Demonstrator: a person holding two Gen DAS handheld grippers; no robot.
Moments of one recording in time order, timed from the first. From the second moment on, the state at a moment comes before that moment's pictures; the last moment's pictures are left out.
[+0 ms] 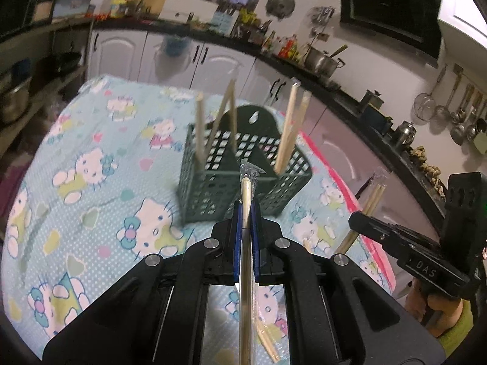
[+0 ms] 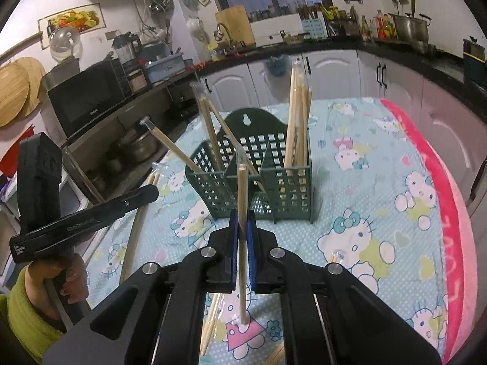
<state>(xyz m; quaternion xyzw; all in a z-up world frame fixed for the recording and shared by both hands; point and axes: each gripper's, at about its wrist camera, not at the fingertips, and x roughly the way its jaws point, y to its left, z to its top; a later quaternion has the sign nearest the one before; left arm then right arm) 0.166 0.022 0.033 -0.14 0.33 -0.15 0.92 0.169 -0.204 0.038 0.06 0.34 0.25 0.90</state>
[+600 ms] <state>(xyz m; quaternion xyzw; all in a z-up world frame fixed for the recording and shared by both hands) 0.186 -0.021 0.084 -0.13 0.27 -0.18 0.94 0.155 -0.238 0.083 0.07 0.27 0.23 0.93</state>
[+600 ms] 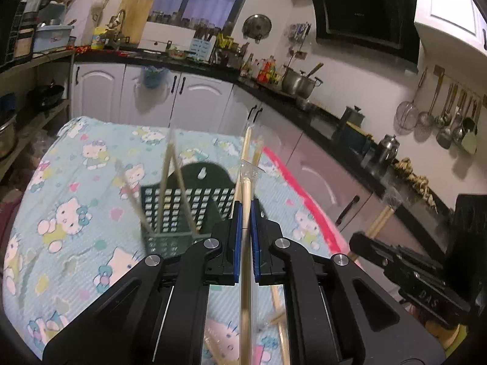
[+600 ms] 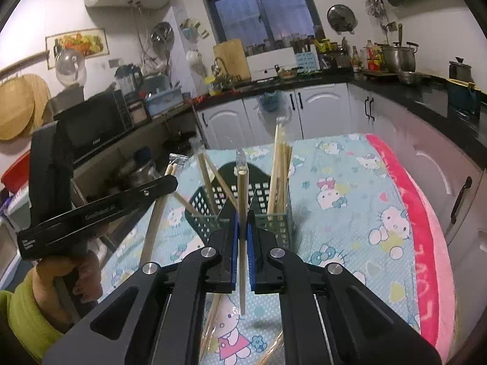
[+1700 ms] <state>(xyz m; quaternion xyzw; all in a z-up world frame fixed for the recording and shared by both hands) 0.231 -0.039 0.180 -0.11 0.16 -0.20 0.96 0.168 -0.237 0.153 0.06 0.18 0.22 0.96</state>
